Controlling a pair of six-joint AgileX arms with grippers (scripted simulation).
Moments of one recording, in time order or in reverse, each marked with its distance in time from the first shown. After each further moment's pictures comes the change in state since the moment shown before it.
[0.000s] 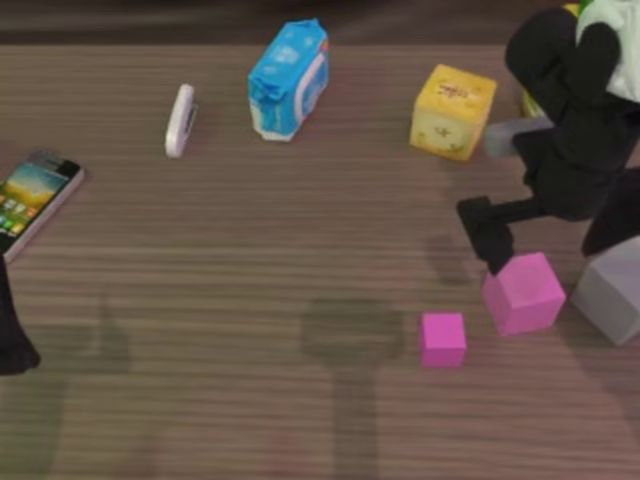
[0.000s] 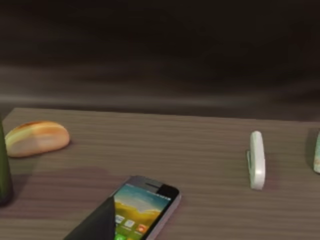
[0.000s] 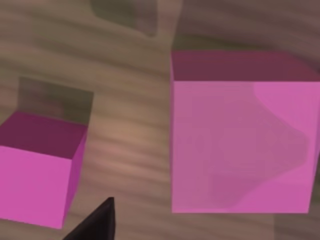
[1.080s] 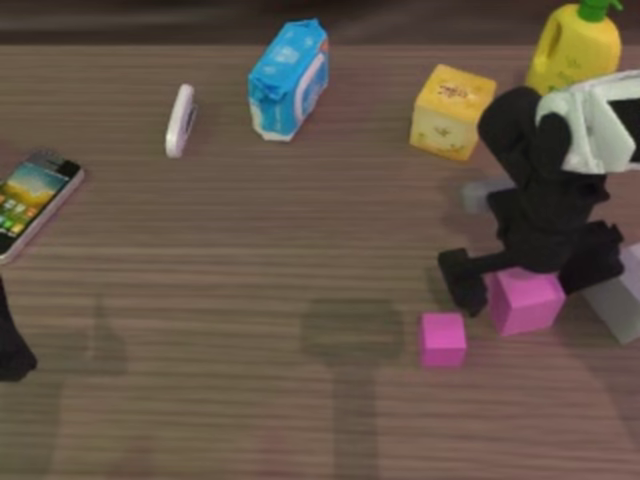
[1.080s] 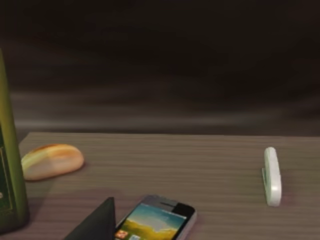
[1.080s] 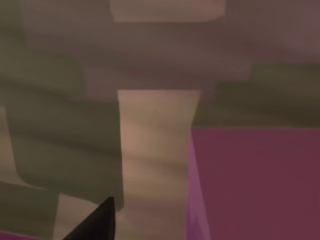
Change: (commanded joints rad) left arm 0.020 -0.070 -0.061 0.051 0.004 0.043; right arm 0.011 0.171 -0.115 0.257 0.002 0.007
